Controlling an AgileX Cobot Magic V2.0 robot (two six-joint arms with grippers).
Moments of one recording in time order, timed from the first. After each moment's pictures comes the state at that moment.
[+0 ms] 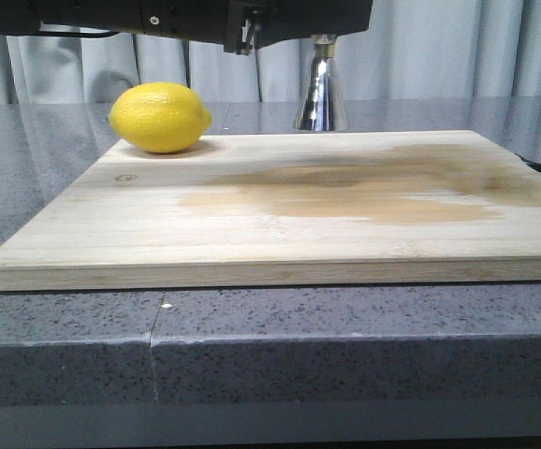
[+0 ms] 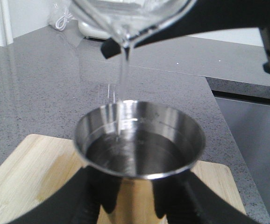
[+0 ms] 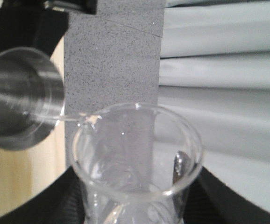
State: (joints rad) left arm -0.45 1.91 -1.35 -1.76 1.11 1.97; right arm 0.58 1.45 -1.47 -0.45 0.72 -0.90
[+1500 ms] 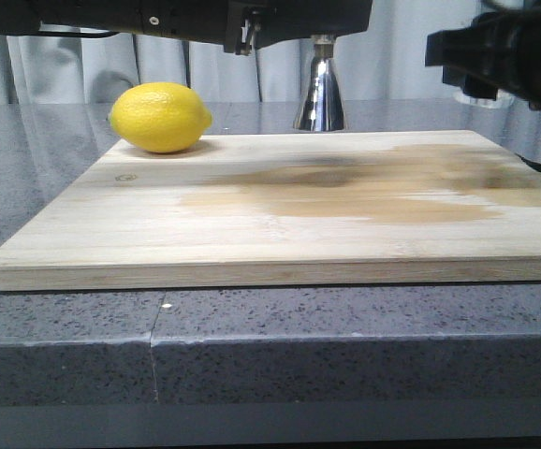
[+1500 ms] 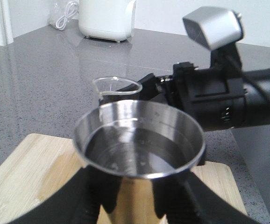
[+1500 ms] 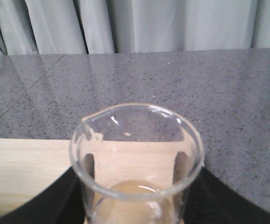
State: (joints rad) left arm -0.45 1.91 -1.35 -1.76 1.11 1.97; right arm 0.33 1.46 -0.60 0.41 -0.66 -0.24
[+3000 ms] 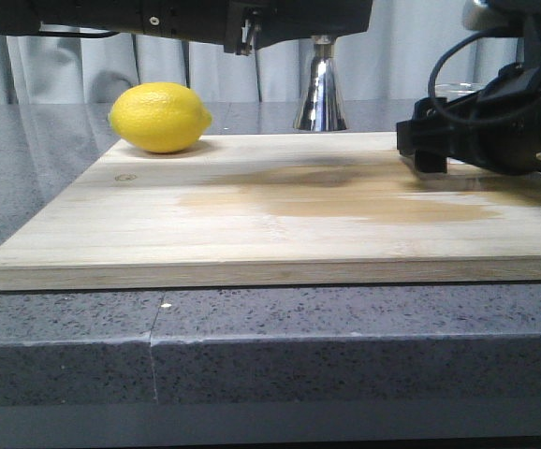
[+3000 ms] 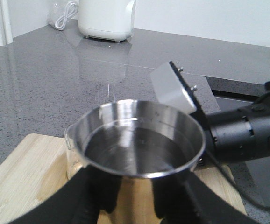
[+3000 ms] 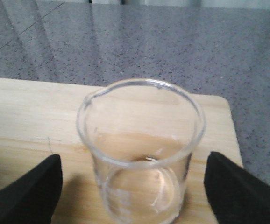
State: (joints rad) left arm -0.45 1.91 -1.35 -1.76 1.11 1.97; right arm 0.34 1.60 -0.60 0.34 -0.68 -0.22
